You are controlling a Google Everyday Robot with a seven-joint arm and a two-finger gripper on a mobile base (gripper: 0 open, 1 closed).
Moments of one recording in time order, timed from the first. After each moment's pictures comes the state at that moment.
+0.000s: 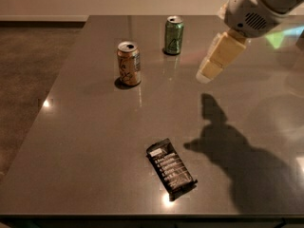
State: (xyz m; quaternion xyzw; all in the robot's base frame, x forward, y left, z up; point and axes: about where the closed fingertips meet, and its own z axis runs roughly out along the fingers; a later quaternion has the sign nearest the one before) arm 0.533 -0.134 1.002 -0.56 0.77 0.01 0.29
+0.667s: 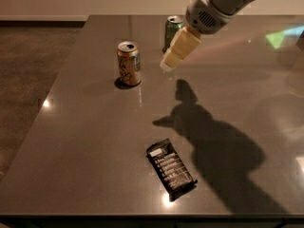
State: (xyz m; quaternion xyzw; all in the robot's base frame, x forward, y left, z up) arm 0.592 -0.074 0.987 -0.54 0.78 0.04 0.32
